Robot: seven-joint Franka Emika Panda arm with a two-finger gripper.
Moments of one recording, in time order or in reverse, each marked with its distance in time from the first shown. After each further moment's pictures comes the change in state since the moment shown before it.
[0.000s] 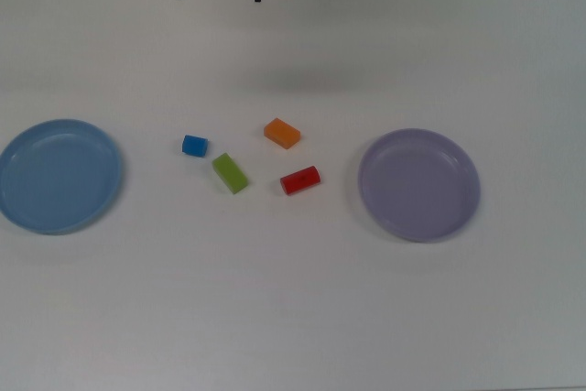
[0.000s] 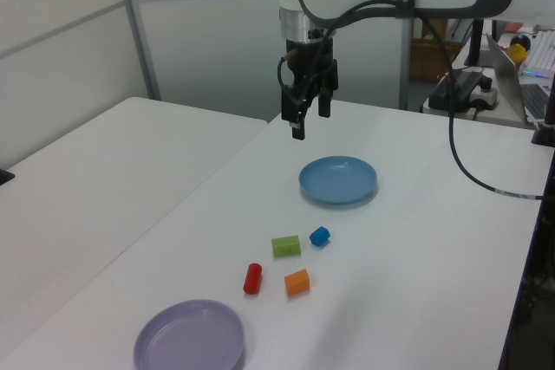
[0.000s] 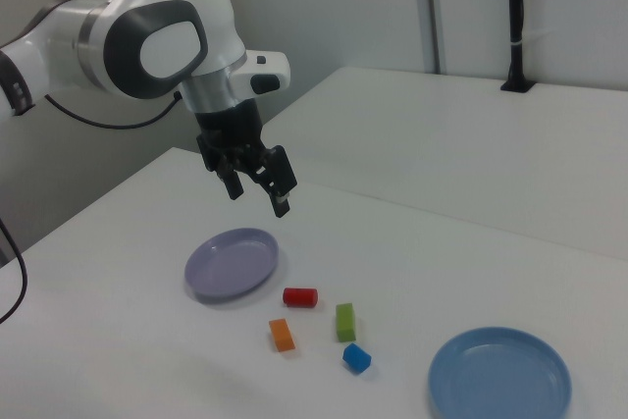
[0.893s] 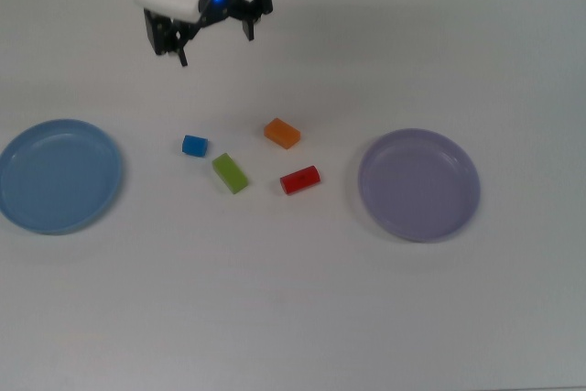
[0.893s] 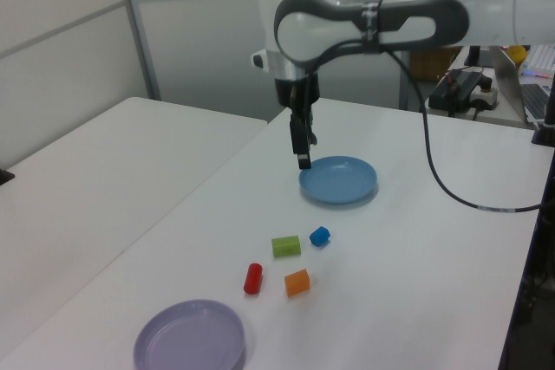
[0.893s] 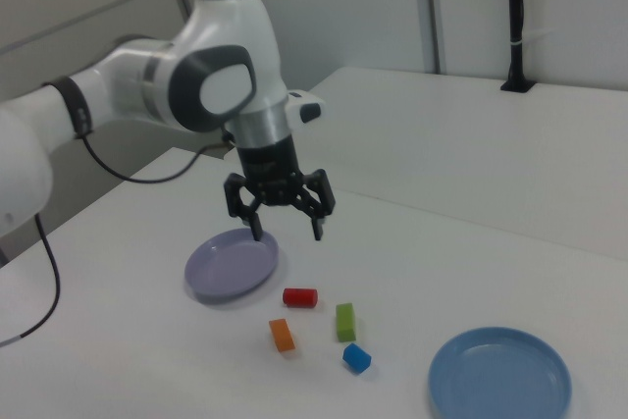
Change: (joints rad) arm -0.004 0.134 -0.006 -0.004 -0.022 0.051 -0.513
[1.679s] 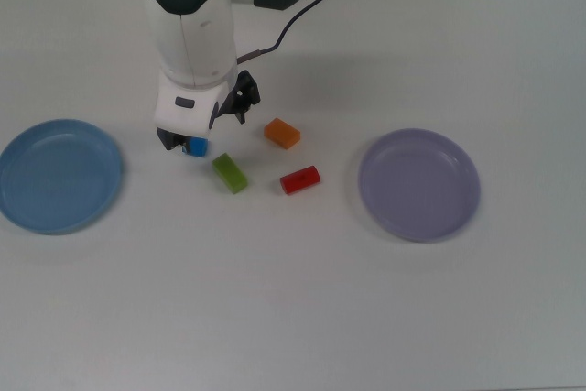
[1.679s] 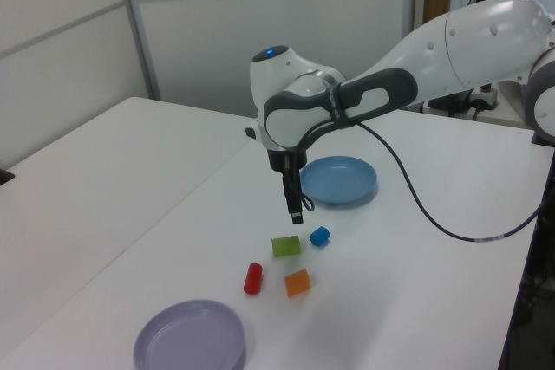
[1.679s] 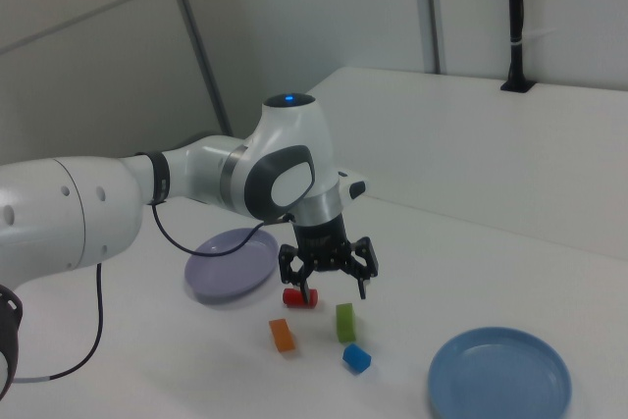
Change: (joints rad) arm -0.017 0.171 -0.002 -0.140 -0.023 0.308 -0.104
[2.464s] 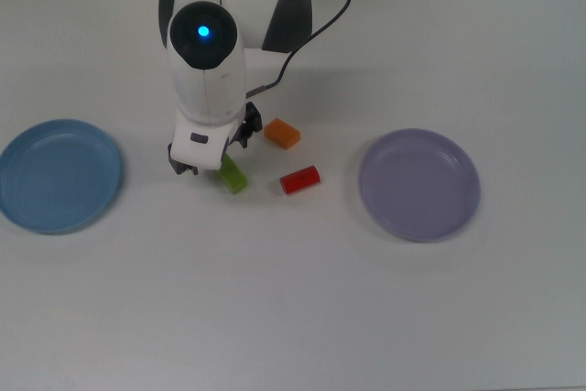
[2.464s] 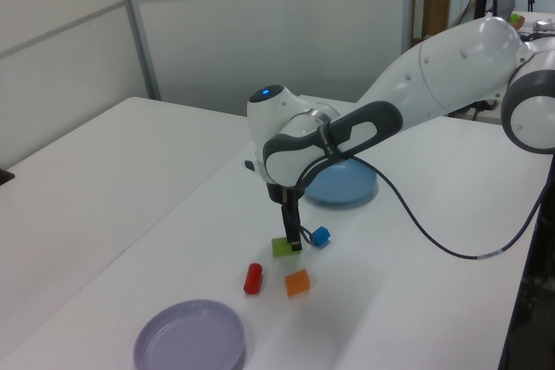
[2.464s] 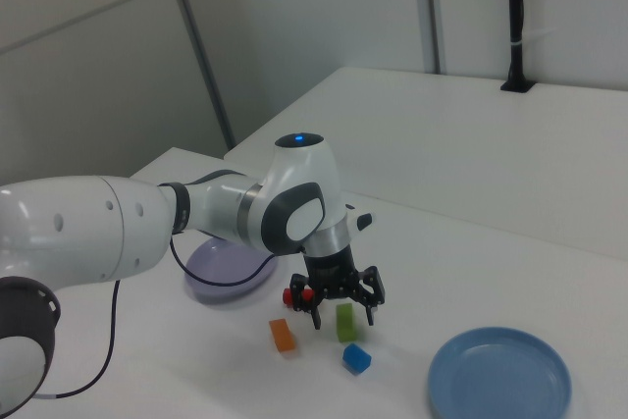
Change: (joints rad) arm 0.011 0.097 0.005 -0.038 -0.035 0.132 0.046
